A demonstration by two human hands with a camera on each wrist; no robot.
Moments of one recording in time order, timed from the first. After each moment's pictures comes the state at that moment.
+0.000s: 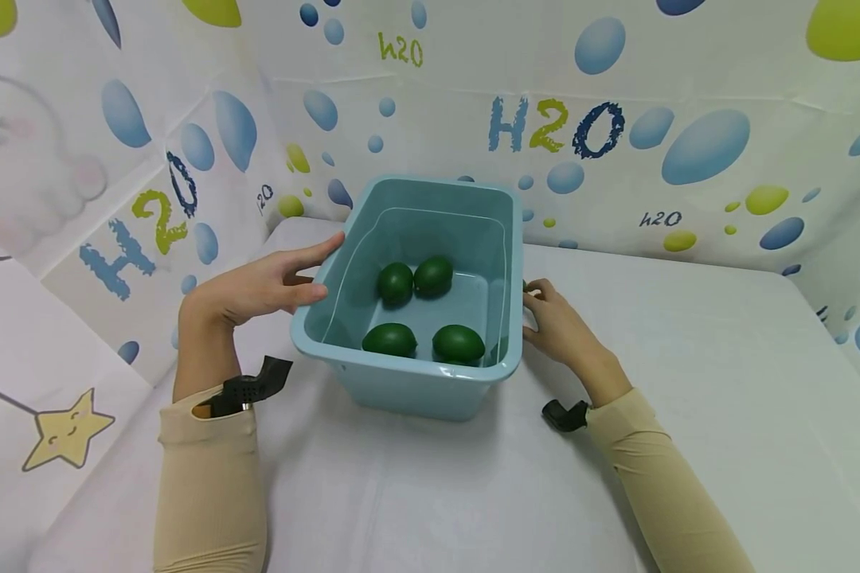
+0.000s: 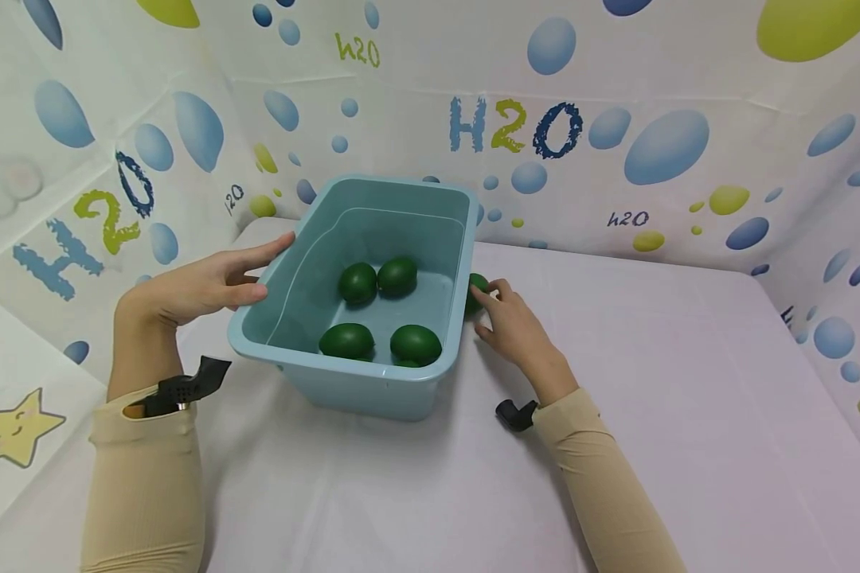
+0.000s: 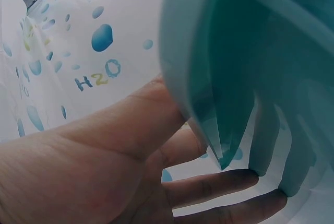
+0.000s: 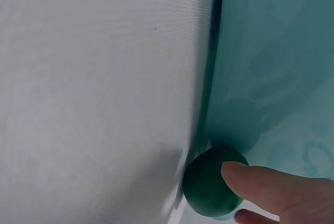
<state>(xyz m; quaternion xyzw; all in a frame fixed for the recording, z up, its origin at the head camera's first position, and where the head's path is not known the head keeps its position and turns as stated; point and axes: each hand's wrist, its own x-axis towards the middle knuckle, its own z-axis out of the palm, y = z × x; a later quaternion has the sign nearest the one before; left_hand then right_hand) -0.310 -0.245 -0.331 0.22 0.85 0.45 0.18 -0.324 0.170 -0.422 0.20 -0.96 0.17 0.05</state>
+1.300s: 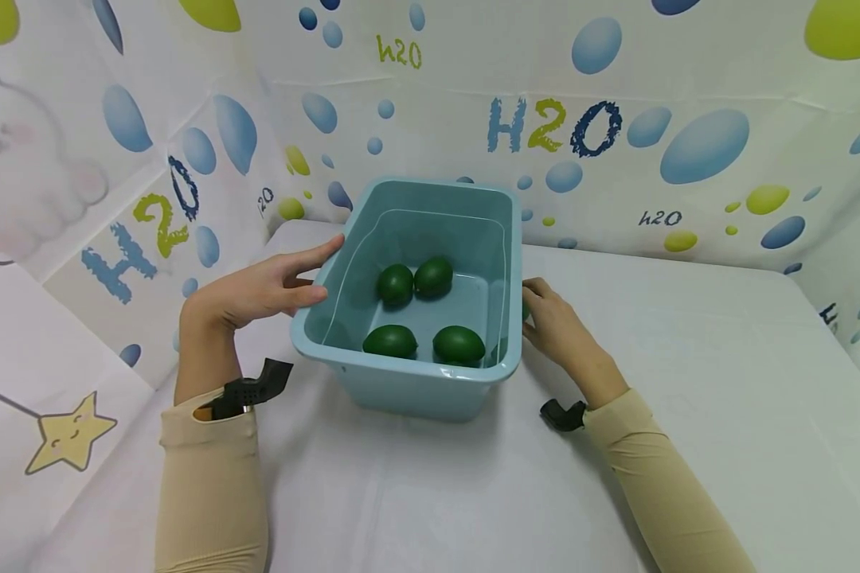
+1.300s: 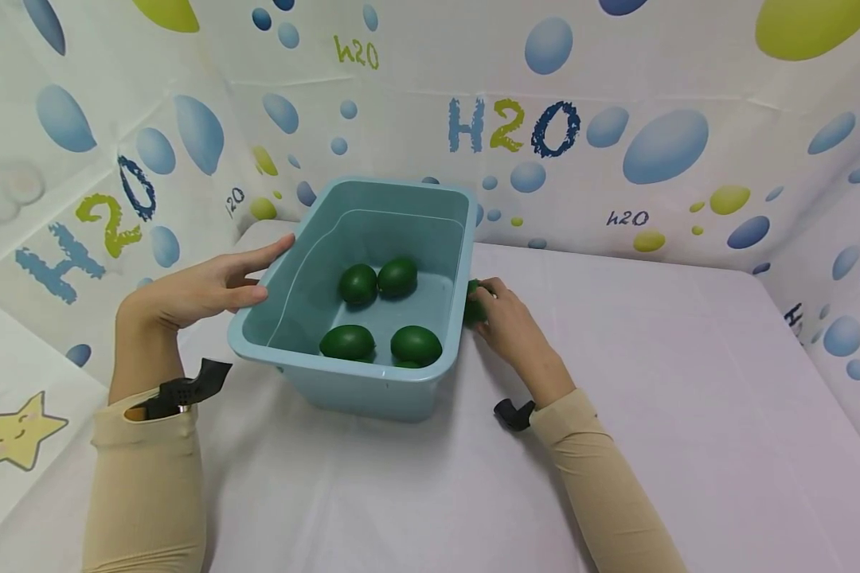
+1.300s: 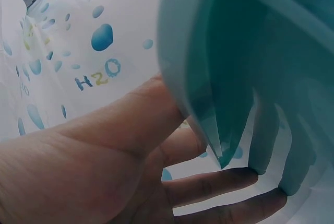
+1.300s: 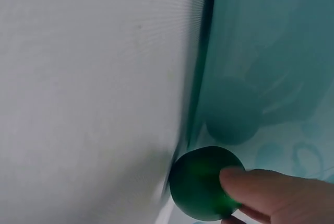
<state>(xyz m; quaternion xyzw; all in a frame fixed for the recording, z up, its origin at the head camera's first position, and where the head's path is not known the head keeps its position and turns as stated) -0.311 -0.250 -0.333 0.22 0.85 0.44 0.18 -0.321 0.162 -0.427 0.23 -0.95 0.18 0.12</state>
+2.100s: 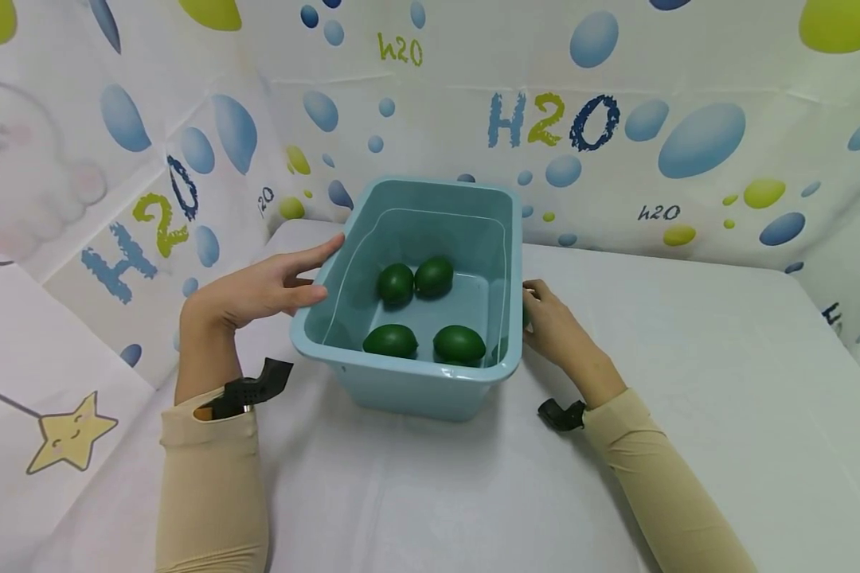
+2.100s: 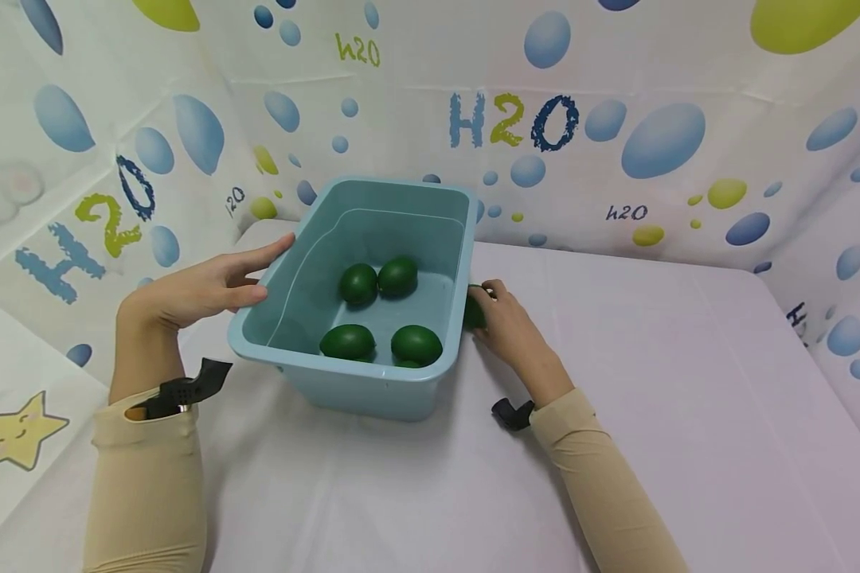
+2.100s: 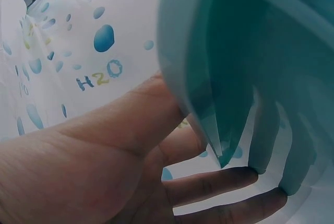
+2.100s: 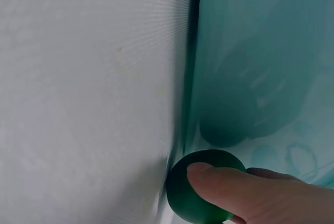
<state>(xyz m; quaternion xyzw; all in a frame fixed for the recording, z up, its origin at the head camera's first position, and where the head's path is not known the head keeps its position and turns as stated) -0.313 -0.255 -0.339 0.24 0.85 0.43 0.18 -0.316 0.156 -0.437 0.22 -0.95 0.17 0.11</state>
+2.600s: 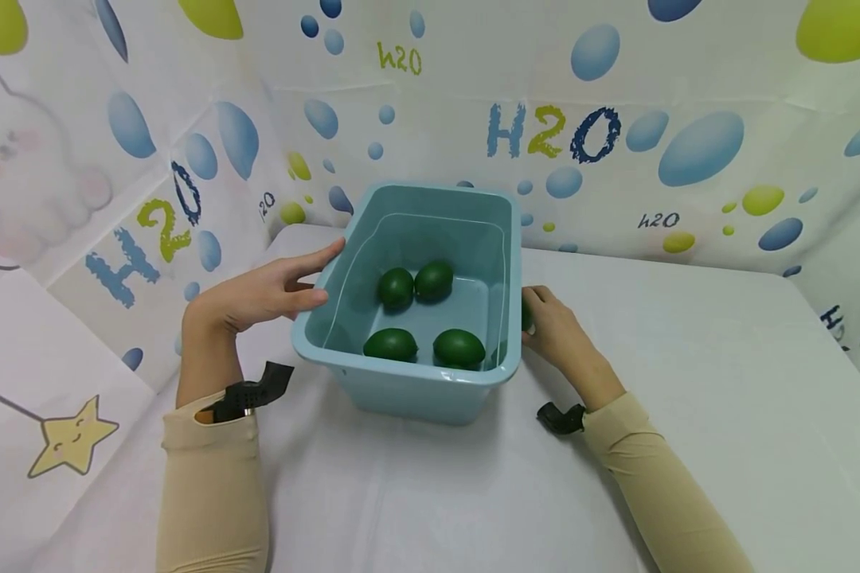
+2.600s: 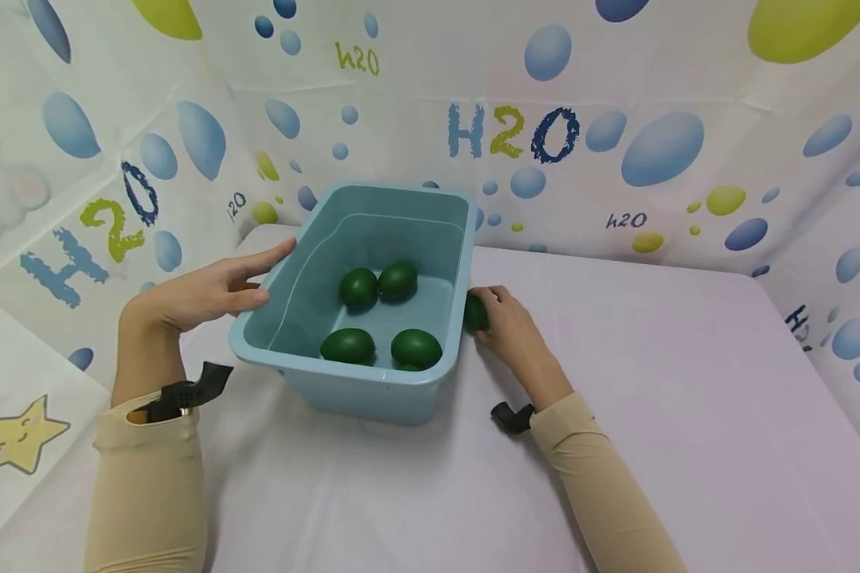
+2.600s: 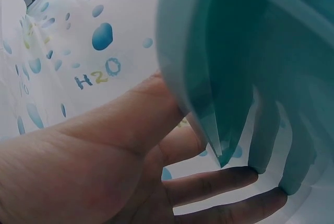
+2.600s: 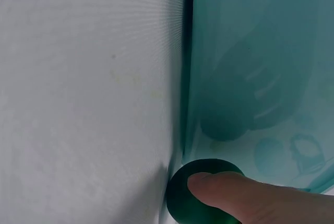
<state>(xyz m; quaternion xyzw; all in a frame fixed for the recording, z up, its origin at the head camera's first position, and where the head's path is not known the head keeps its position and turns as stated) -0.313 -0.254 -0.337 0.24 0.84 0.45 0.18 -0.317 0.159 -0.432 0.18 -0.96 0.18 0.11</state>
